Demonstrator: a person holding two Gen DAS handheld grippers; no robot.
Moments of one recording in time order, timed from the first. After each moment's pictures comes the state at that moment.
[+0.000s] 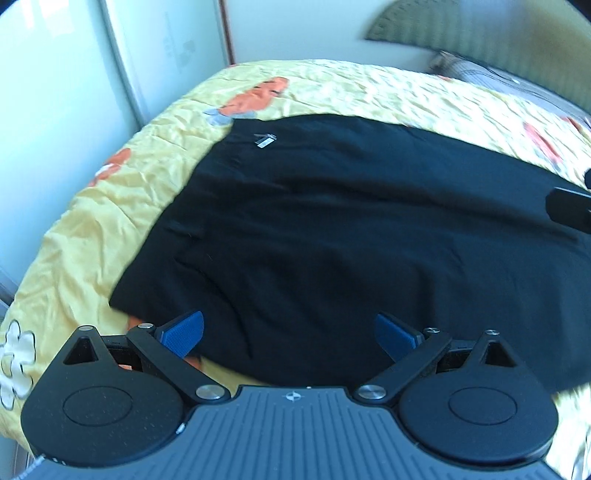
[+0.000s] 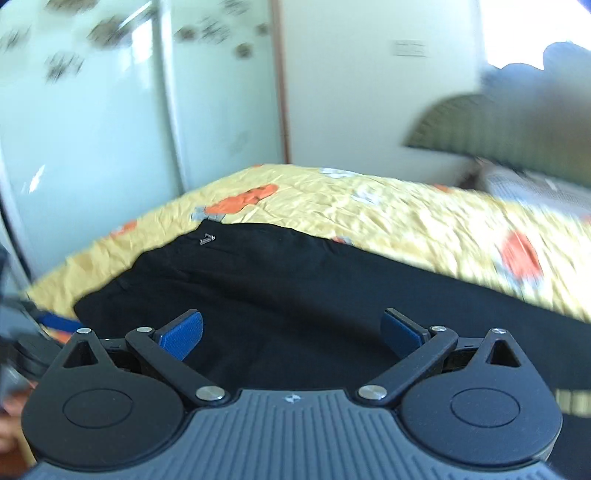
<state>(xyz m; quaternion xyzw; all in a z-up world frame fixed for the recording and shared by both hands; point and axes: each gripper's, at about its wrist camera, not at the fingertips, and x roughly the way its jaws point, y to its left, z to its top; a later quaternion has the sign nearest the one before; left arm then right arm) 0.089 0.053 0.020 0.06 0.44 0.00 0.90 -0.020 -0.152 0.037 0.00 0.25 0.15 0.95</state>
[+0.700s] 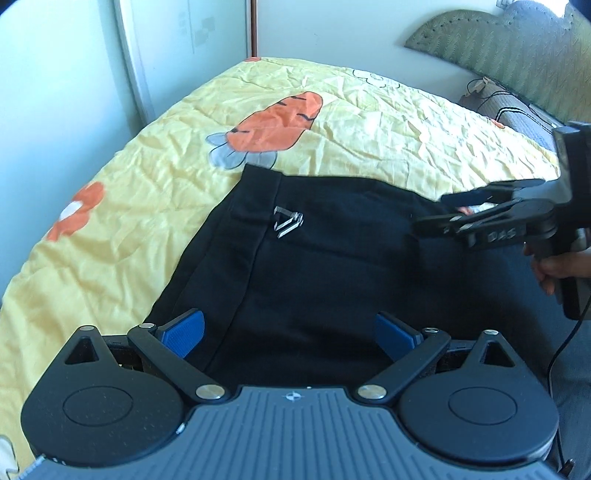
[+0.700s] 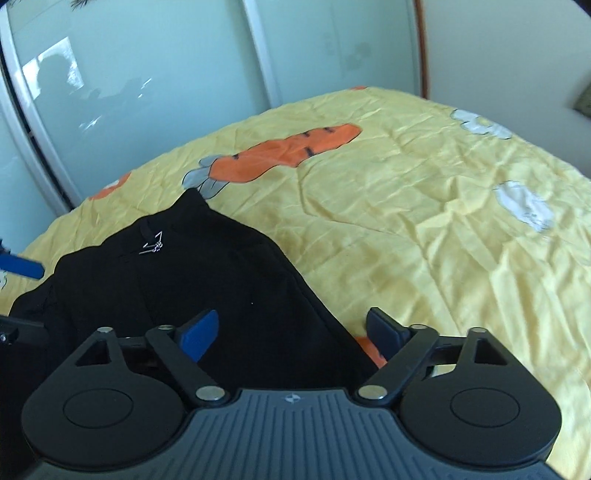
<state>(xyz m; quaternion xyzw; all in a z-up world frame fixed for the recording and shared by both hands) 0.244 0.072 0.032 -0.01 0.47 0.01 0.88 0.289 -0.124 -0.034 -0.04 0.38 0.39 0.84</state>
